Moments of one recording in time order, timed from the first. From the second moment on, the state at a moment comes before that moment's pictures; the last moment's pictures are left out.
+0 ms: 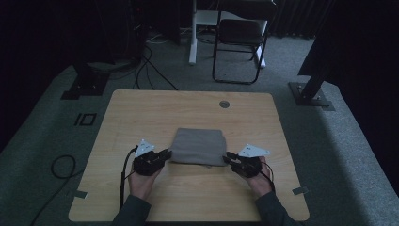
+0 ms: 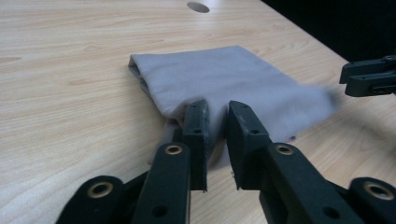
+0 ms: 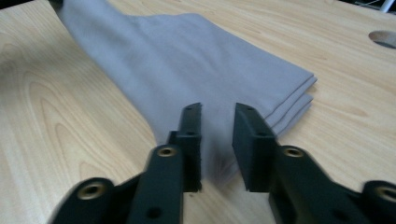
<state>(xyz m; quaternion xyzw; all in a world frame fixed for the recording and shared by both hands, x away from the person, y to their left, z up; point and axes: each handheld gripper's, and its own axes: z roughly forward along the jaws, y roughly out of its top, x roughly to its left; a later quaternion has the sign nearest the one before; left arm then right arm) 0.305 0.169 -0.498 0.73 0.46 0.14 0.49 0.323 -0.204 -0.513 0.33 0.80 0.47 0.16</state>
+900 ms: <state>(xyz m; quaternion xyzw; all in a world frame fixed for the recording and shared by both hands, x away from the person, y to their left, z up) 0.334 0.108 -0.520 0.79 0.42 0.15 0.43 0.341 -0.157 -0.523 0.35 0.81 0.44 0.15</state>
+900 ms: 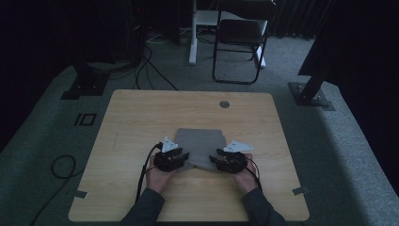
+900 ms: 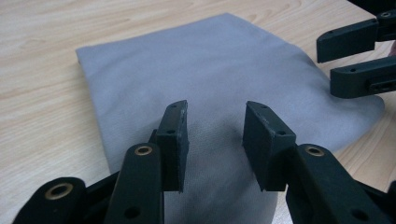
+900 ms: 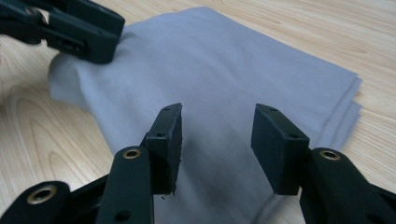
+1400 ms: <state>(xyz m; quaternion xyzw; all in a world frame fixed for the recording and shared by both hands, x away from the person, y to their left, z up) 0.315 0.107 -0.542 0.81 0.41 0.15 0.39 0.335 -0.150 -0.547 0.35 0.84 0.38 0.15</state>
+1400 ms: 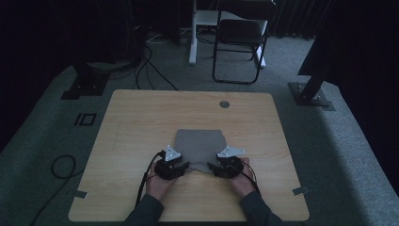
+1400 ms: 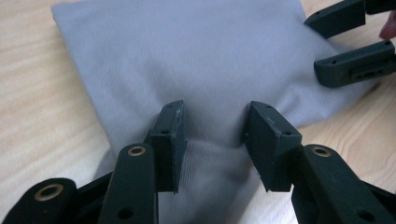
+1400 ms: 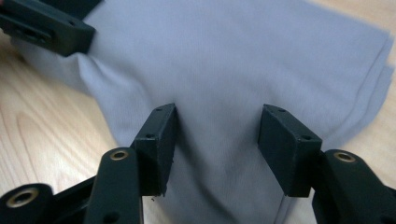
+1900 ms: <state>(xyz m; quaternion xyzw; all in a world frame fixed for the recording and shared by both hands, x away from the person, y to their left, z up) 0.327 0.120 -0.551 0.80 0.43 0.17 0.37 0.355 -0.151 -0.554 0.35 0.84 0.38 0.16</state>
